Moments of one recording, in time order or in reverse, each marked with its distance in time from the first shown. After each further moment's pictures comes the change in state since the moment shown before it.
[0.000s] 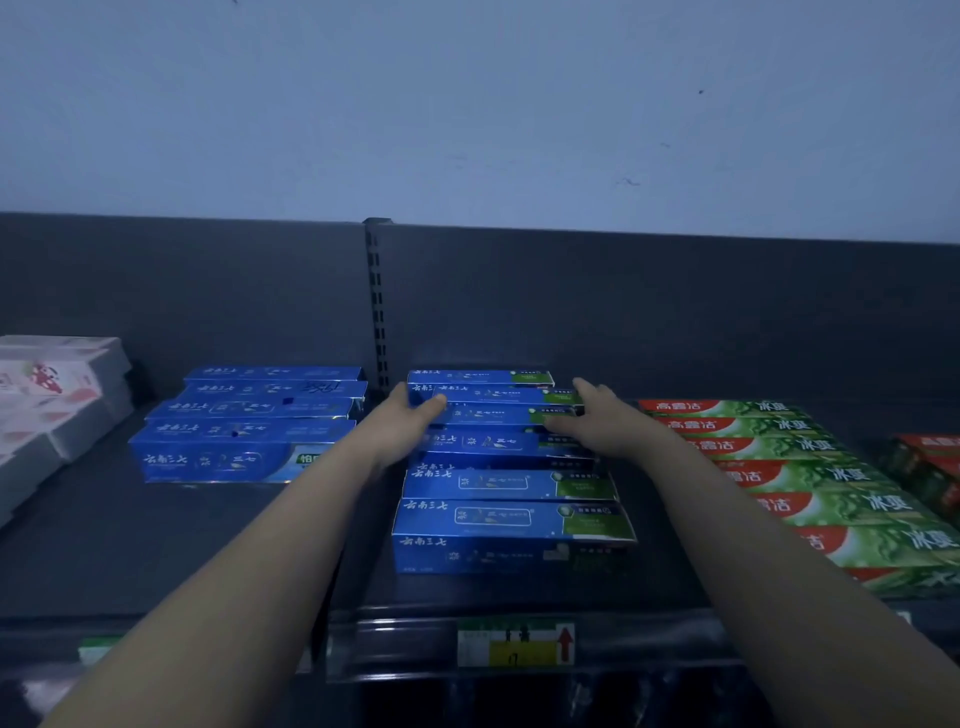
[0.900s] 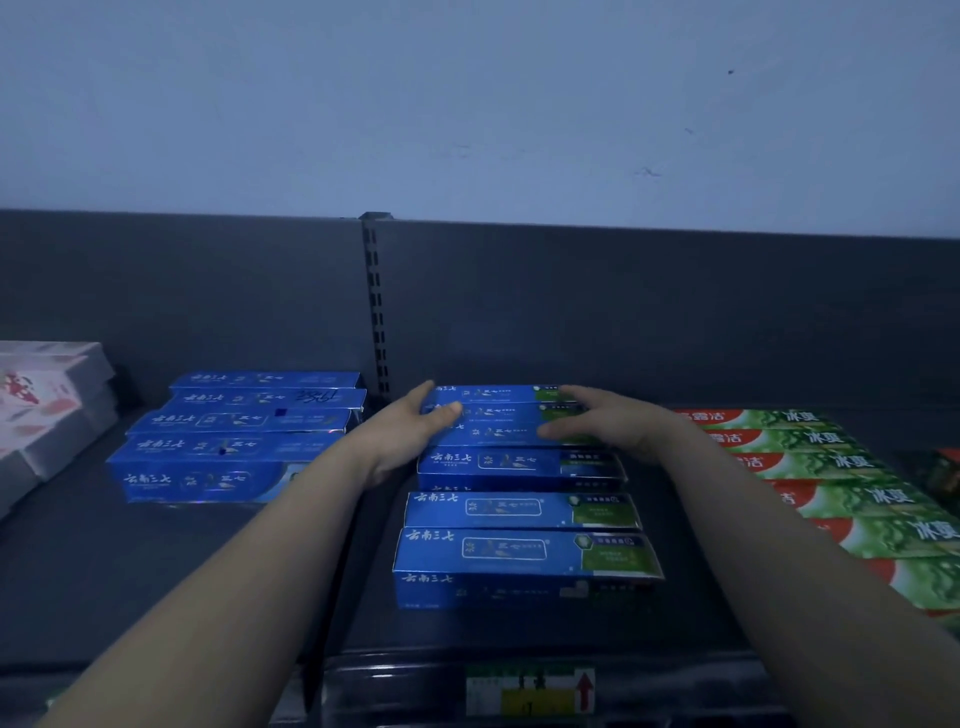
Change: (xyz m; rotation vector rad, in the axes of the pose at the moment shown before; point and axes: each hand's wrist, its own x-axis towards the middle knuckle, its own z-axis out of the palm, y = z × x) left_hand 0.035 -0.008 -0.006 -0.007 -0.149 0.031; right_hand 0.036 0.000 -0.007 0.359 -0.192 -0.013
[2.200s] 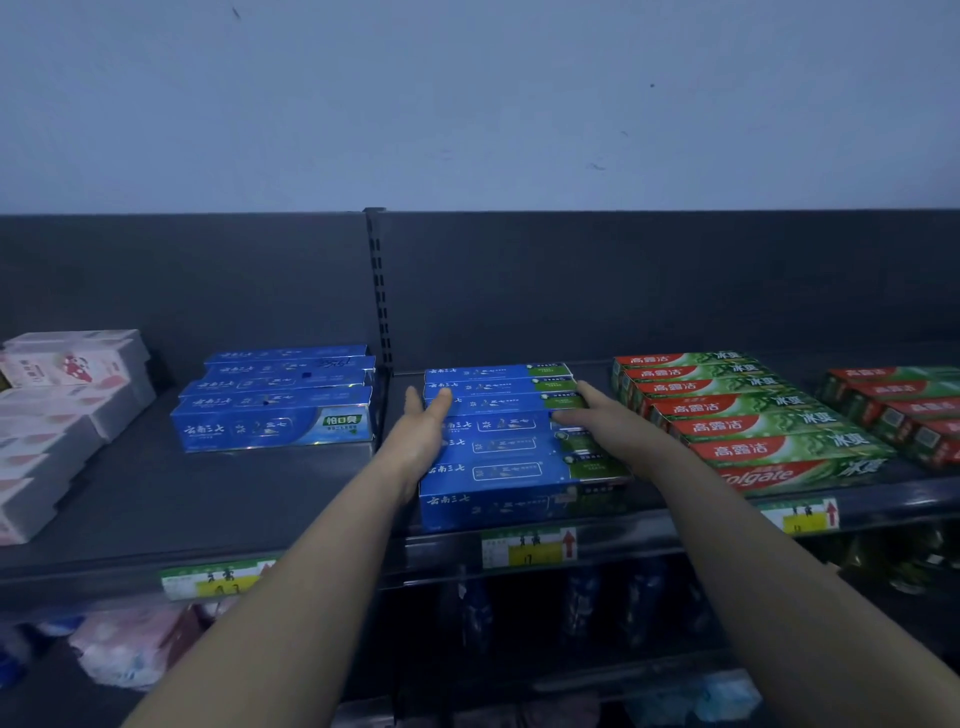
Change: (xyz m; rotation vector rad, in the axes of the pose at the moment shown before) left_hand -0.101 -0.010 0.040 -0.302 0.115 -0.051; right_hand -0.115 0.022 0.061 0.245 0.181 0.003
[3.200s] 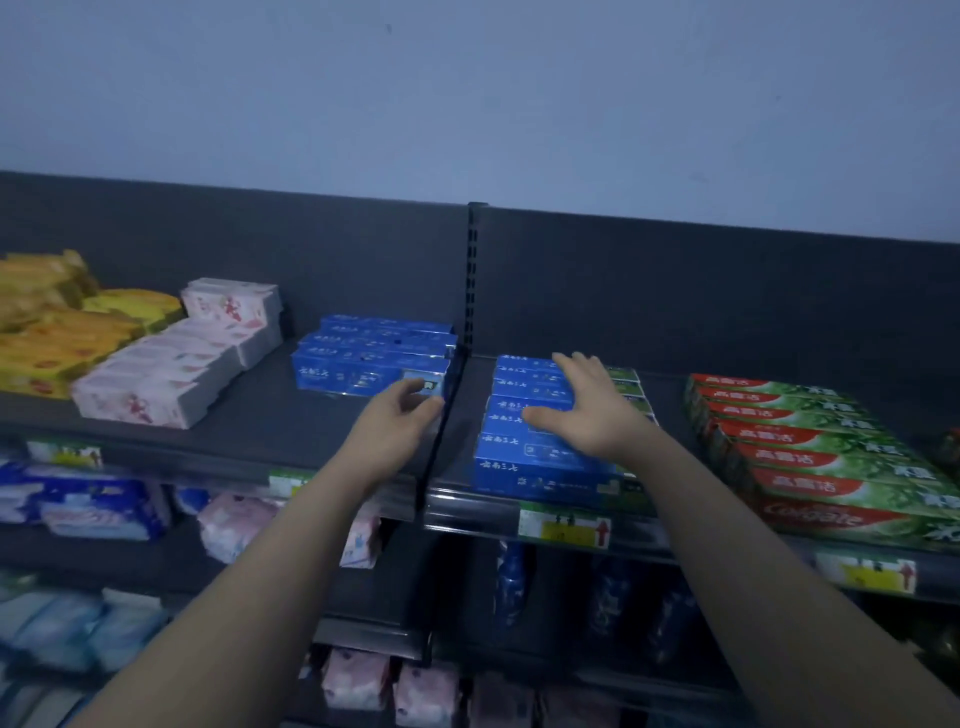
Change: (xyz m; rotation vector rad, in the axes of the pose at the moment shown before) left_hand -0.088 -0.007 -0.057 0.216 0.301 0.172; right_hand -0.029 -0.043 0.053 -0.576 -0.056 -0.395
